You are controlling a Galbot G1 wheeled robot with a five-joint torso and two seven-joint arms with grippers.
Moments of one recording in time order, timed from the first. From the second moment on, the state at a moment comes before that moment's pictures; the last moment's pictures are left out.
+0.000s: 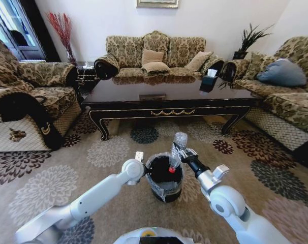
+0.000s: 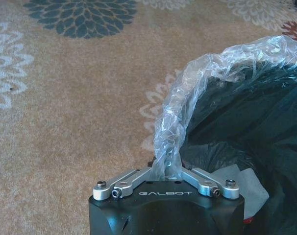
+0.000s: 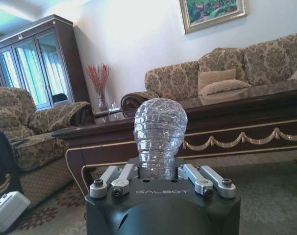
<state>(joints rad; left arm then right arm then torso) 0.59 -1.09 0.39 -1.87 -1.65 0.72 -1.07 -1.42 0.88 0.39 2.27 0.78 -0.11 0.15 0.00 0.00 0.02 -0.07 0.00</state>
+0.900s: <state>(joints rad) 0.65 -1.04 0.28 -1.91 -1.66 0.72 -1.08 -1.45 0.86 0.44 2.29 0.79 -0.13 0.14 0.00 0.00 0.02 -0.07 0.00</state>
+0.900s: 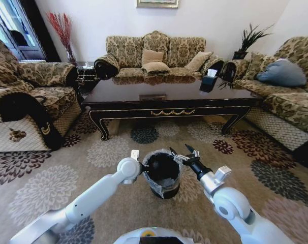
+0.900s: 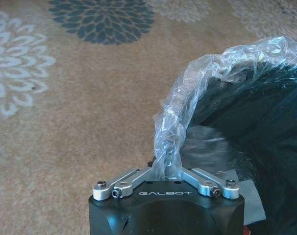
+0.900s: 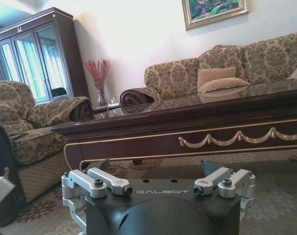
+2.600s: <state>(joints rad) 1.16 -0.78 -0.46 -1.84 -1.56 0.71 -0.78 -1.11 0.95 0.15 1.59 0.59 -0.08 0.12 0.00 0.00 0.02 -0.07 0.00</state>
